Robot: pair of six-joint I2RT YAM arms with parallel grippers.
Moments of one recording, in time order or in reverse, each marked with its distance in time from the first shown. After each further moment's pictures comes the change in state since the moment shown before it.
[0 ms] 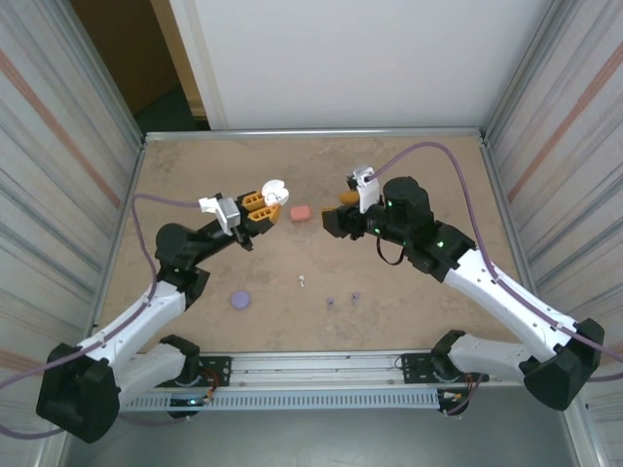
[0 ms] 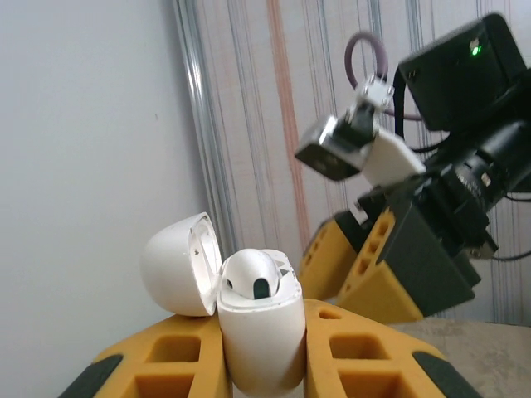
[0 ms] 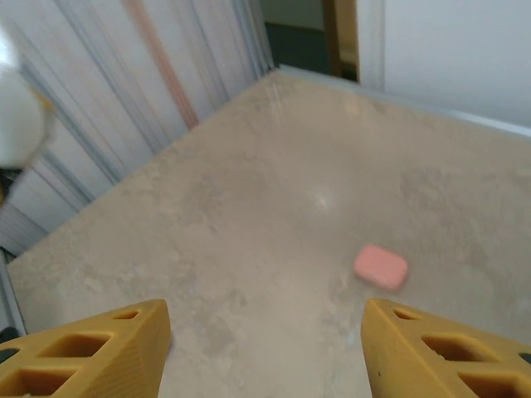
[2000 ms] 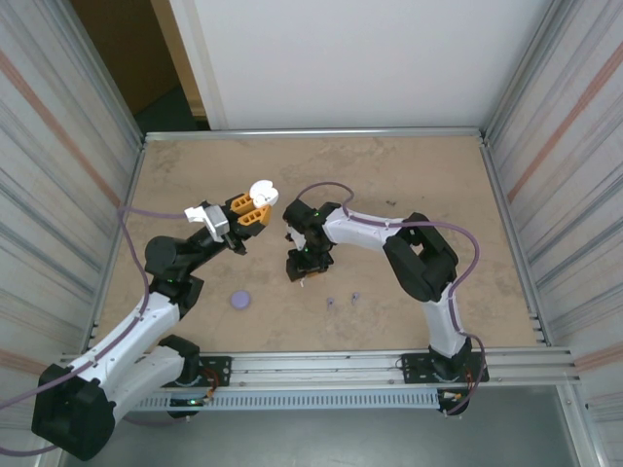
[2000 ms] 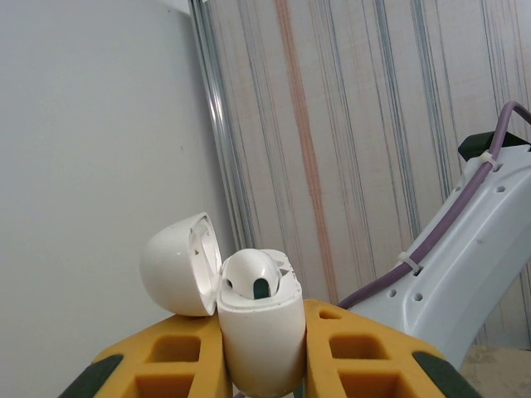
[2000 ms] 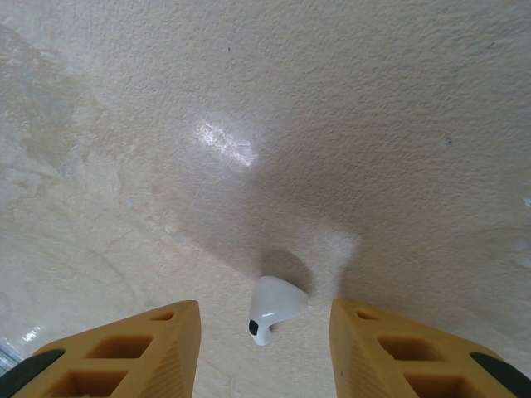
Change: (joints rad) left arm 0.000 -0.097 -0.033 0.007 -0.054 0.010; right arm 0.132 0.962 0.444 -0.537 -0.166 0.190
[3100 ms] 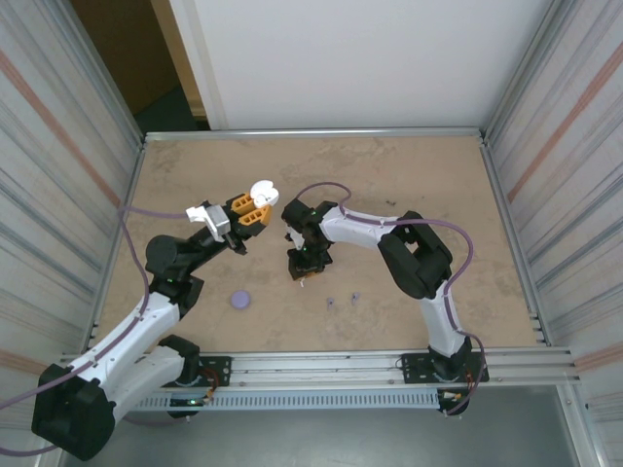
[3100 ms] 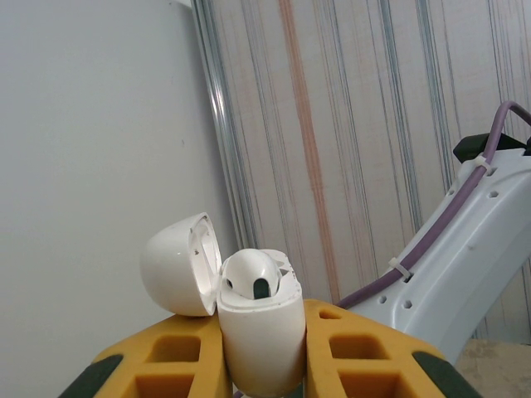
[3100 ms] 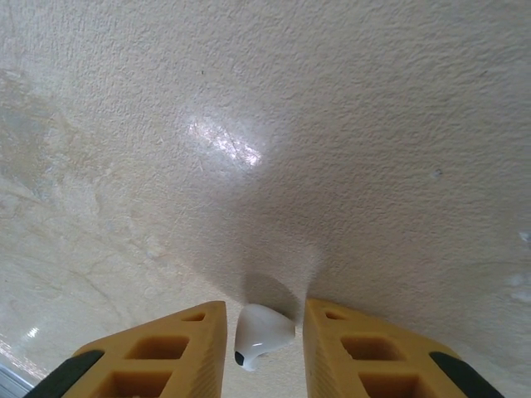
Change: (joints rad) left arm 0.000 0.000 0.000 -0.019 -0.003 0.011; right arm -0.003 0.045 0.039 -0.020 0.003 0.001
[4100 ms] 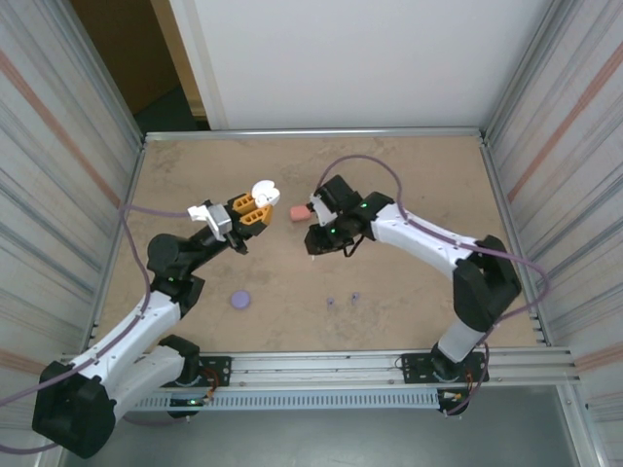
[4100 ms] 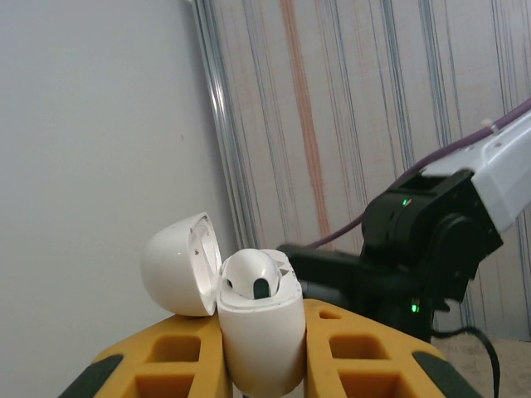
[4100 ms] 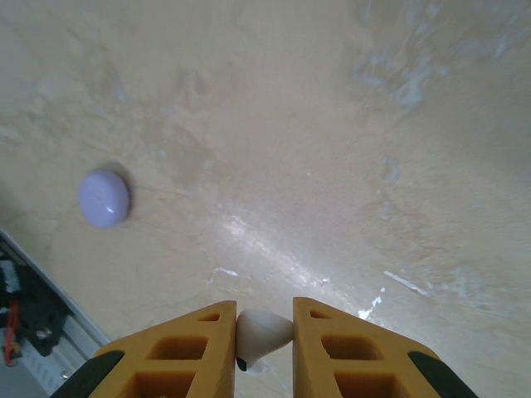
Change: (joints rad) left arm 0.000 0.020 0.000 0.005 0.001 0.000; right arm -0.101 -0.465 -0.214 0.144 0.020 -0.021
